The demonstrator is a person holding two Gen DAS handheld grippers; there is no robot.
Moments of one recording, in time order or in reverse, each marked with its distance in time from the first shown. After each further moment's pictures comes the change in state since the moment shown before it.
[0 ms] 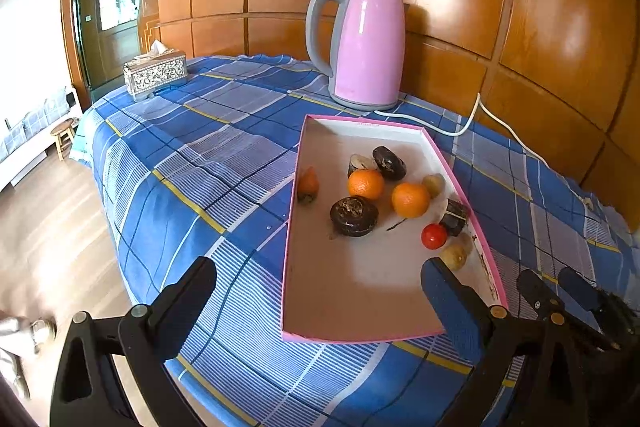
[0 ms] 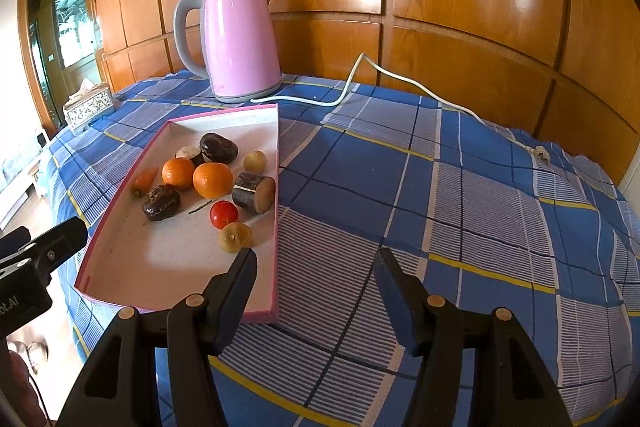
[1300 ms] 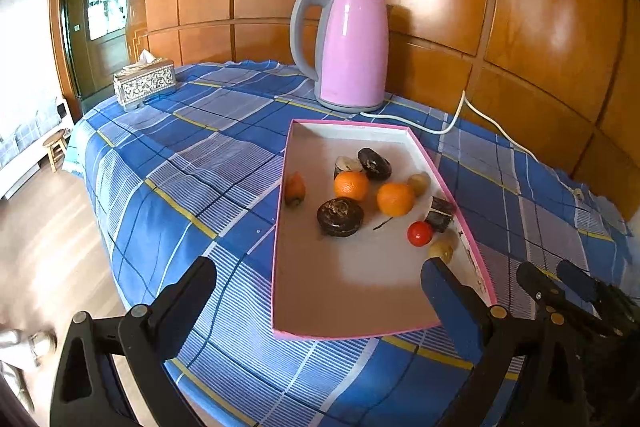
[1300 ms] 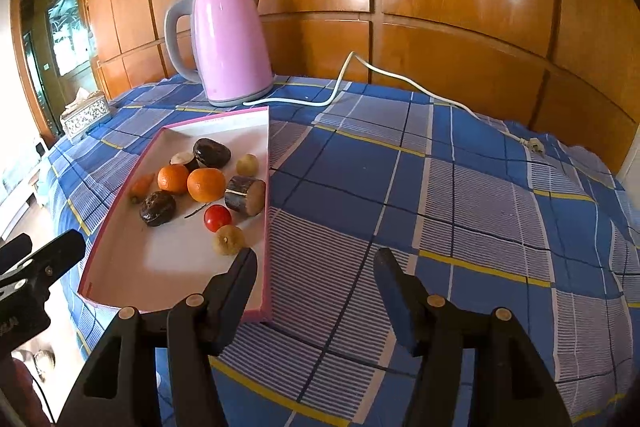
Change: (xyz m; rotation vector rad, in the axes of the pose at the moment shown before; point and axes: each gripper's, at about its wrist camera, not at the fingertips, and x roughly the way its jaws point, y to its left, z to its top) left arm -0.008 -0.006 0.000 0.041 -0.015 -0.034; right arm -0.005 -0.009 0.001 0.034 0.005 0.001
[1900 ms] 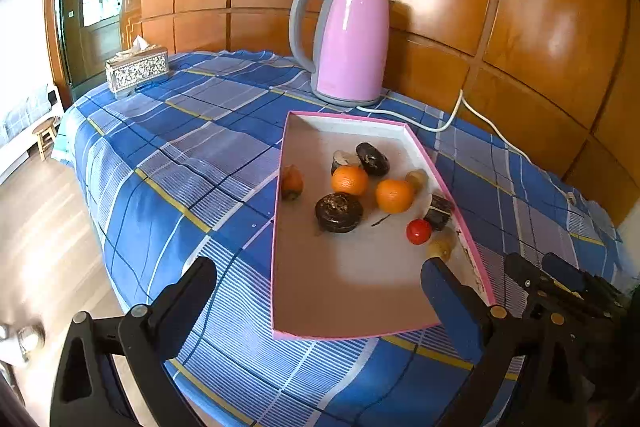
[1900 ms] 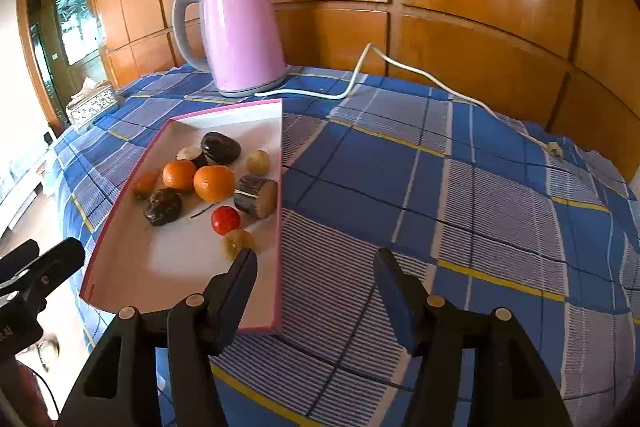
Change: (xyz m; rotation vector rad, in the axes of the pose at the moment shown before) left arm 0.008 0.011 0.001 -0.029 0.029 -0.052; right arm 0.016 0.004 0.012 -0.022 0.042 0.033
